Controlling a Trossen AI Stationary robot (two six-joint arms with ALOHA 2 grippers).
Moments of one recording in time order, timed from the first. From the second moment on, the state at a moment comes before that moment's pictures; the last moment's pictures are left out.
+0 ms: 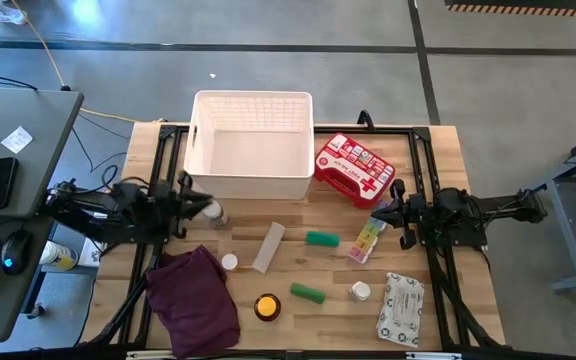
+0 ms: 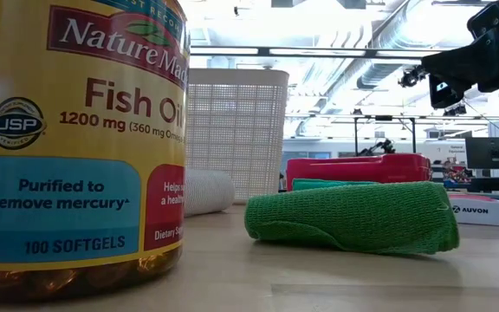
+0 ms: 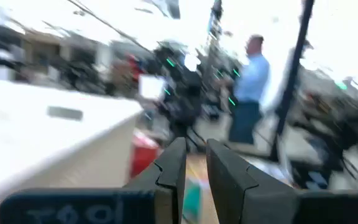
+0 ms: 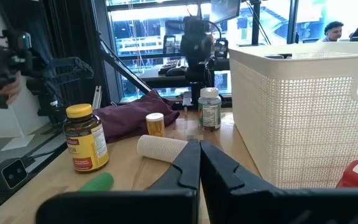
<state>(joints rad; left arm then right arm) -0.20 0.01 0.07 0.19 -0.32 -0.08 0.11 0.02 0.01 0.05 0.06 0.07</state>
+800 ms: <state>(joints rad) -0.20 0.53 0.60 0.17 -0.46 -0.13 0.11 0.02 0.02 0.18 0.07 0.13</state>
